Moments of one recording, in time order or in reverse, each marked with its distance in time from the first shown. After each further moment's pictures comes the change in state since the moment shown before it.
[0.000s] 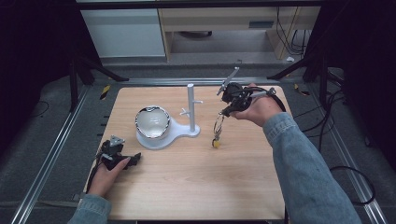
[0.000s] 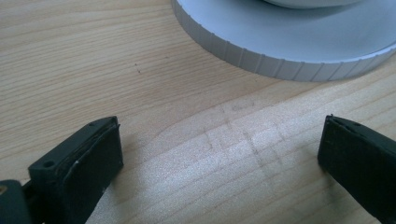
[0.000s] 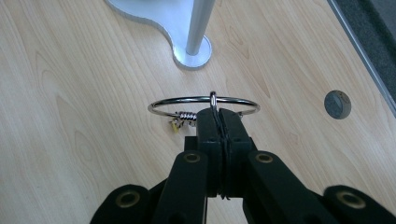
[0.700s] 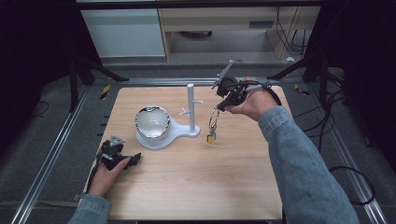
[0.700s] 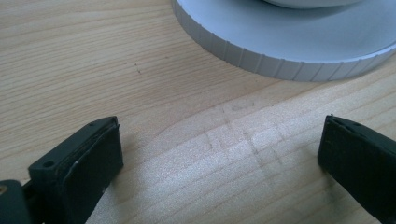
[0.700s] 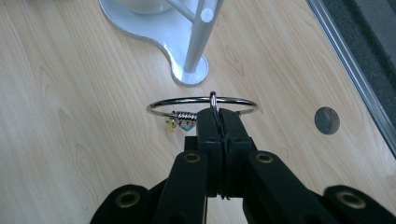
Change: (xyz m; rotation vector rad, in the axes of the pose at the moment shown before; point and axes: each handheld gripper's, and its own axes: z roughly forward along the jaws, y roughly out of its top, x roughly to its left) left arm 0.000 0.000 0.000 0.001 0.001 0.000; right arm 0.000 0.021 -0.008 -0.019 -0.011 -0.015
